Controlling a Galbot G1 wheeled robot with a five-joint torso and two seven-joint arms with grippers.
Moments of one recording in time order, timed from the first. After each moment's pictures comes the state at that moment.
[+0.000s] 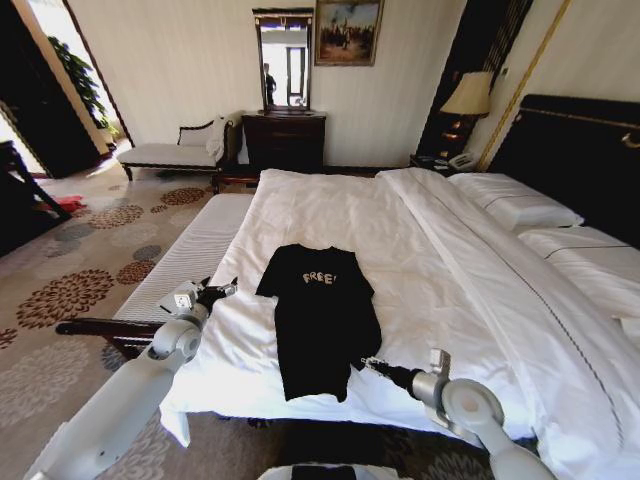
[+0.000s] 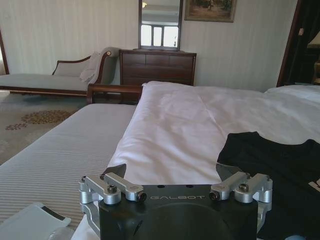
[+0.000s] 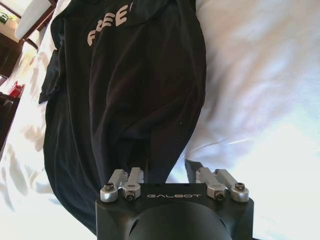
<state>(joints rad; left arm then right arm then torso) 0.99 -0.84 -0.24 -1.73 -0.82 0.20 -0.27 -1.52 1.01 0.53 2.10 1.43 -0.74 0.39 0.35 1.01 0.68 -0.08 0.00</state>
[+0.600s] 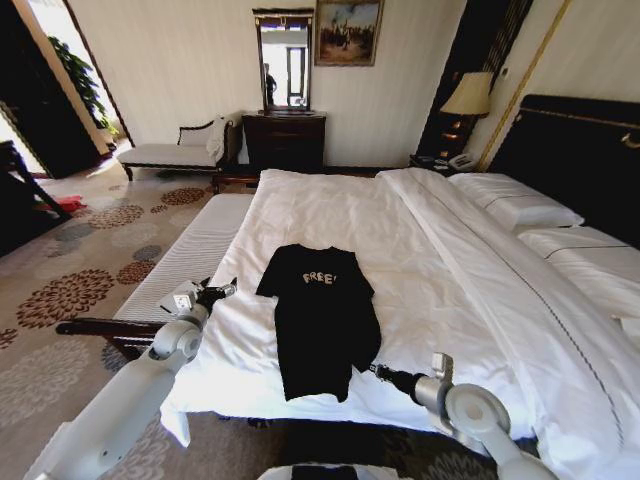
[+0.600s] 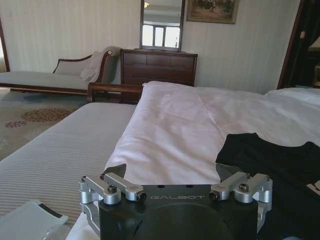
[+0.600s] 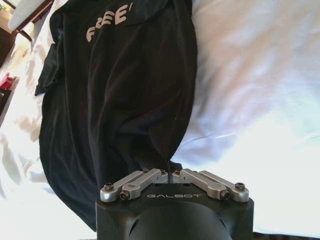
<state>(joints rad) 1.00 -0.86 -0.25 -1.73 -0.82 0.20 -0.27 -1.60 0.97 0.57 2.16 1.41 -0.74 0.38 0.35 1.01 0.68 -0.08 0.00</state>
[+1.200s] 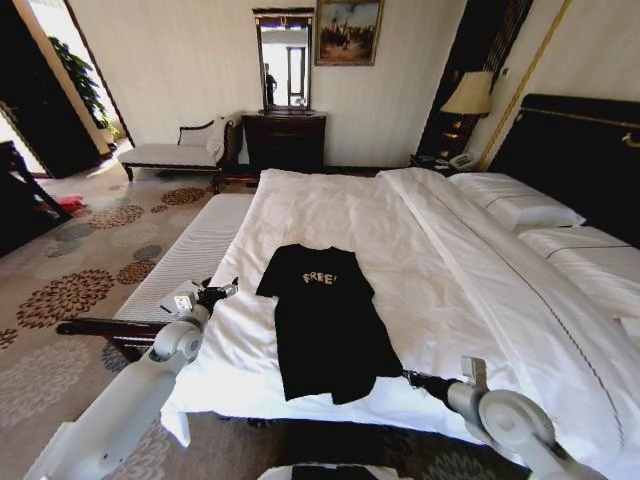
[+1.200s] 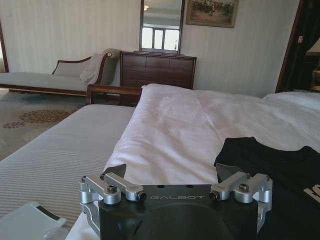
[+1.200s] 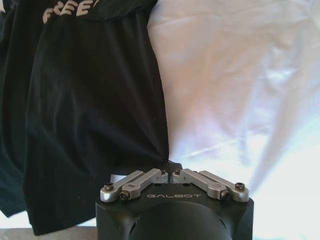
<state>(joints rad) 1.00 -0.86 -0.26 -1.74 -0.82 0.19 -0.27 -1.76 0.83 0.71 2.17 1.18 -0.74 0.29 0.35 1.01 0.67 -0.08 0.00</state>
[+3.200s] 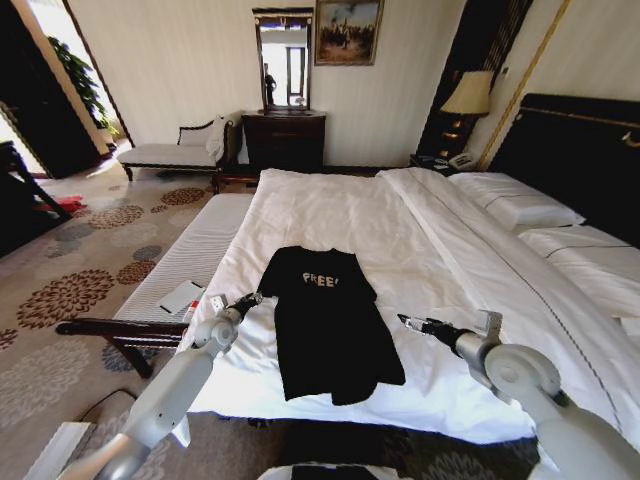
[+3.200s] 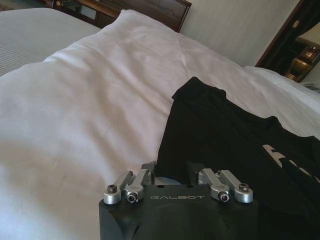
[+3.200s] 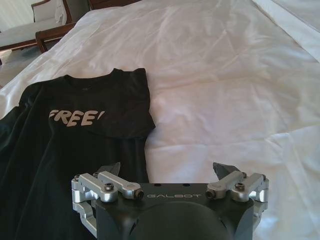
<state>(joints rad) 0.82 -1.06 -0.10 -1.45 -1.03 0.27 -0.18 -1.47 0.77 0.72 2.11 1.22 -0.66 0.31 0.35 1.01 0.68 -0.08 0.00</state>
